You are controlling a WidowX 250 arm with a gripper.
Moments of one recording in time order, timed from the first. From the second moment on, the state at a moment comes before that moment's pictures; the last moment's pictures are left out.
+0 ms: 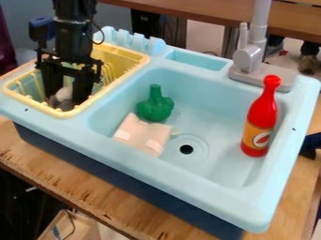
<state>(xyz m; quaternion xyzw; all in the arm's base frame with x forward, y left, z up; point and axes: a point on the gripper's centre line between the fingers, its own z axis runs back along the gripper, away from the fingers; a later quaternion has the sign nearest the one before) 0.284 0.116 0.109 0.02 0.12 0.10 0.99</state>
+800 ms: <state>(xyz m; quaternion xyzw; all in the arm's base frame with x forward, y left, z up) 0.277 0.087 0.173 0.07 0.07 0.10 0.99</state>
